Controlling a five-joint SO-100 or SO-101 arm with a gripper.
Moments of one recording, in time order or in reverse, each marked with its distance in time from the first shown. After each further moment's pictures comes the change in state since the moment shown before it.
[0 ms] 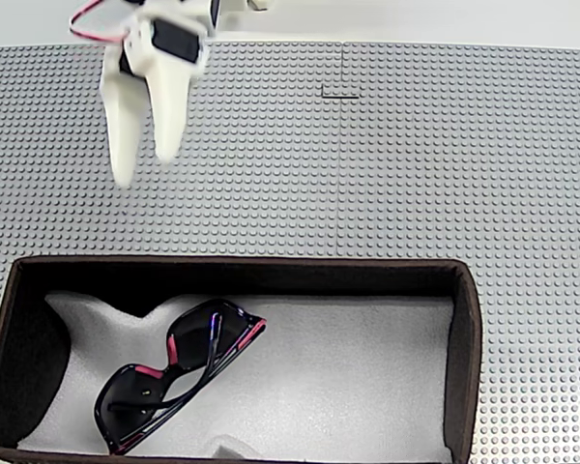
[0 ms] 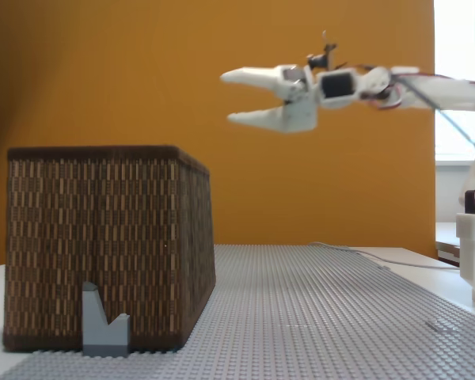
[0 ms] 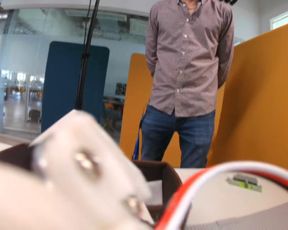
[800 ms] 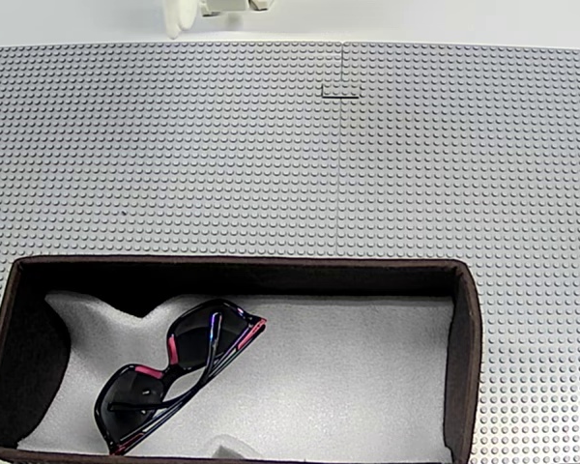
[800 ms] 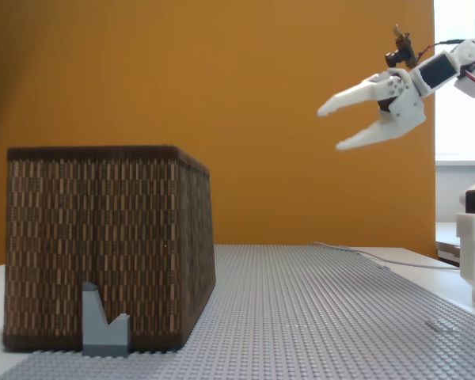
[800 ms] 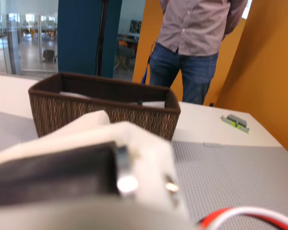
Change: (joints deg) arm -1.6 36.3 12.0 50.4 19.7
